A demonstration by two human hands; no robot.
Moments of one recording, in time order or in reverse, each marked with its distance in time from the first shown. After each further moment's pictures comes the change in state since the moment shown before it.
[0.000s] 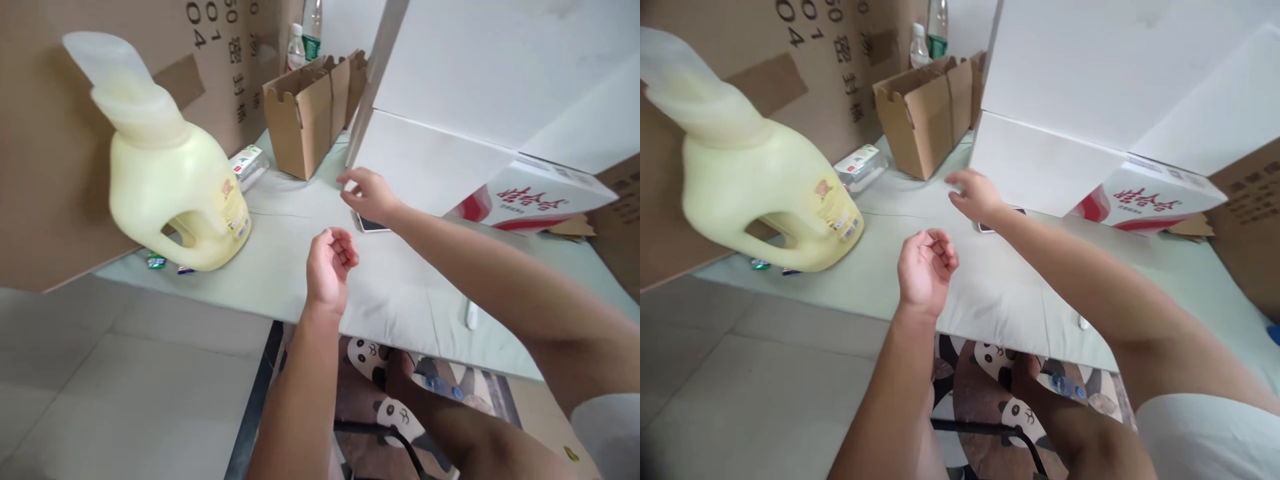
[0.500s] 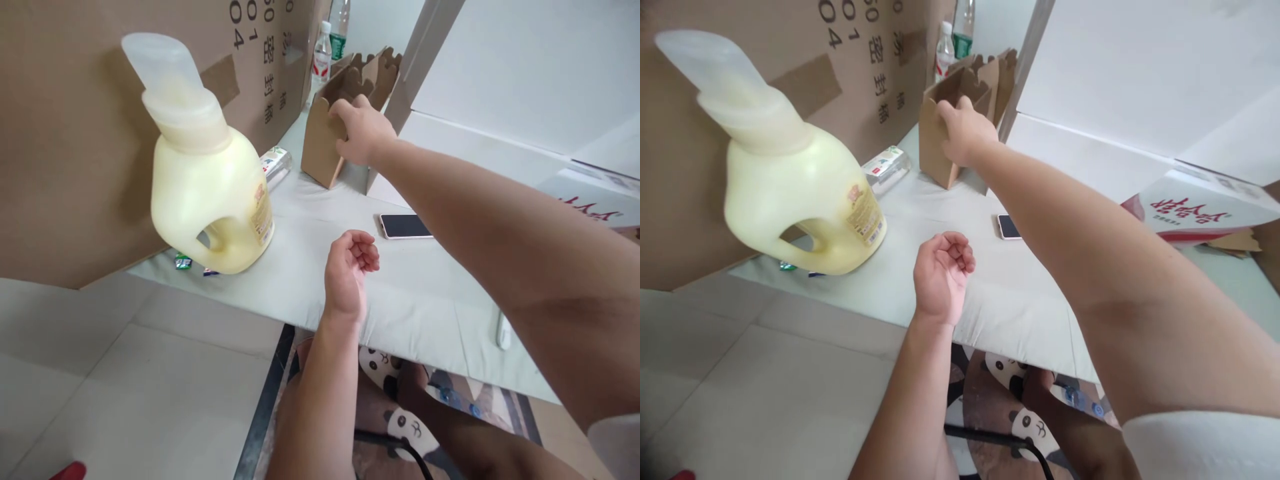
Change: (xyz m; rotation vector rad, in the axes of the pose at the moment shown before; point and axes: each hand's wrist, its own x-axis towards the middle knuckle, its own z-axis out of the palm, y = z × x) left_hand 0.009 0.010 -0.016 0.041 -0.044 0.078; right_hand 0.127 -0.040 0.004 -0.255 0.127 -0.077
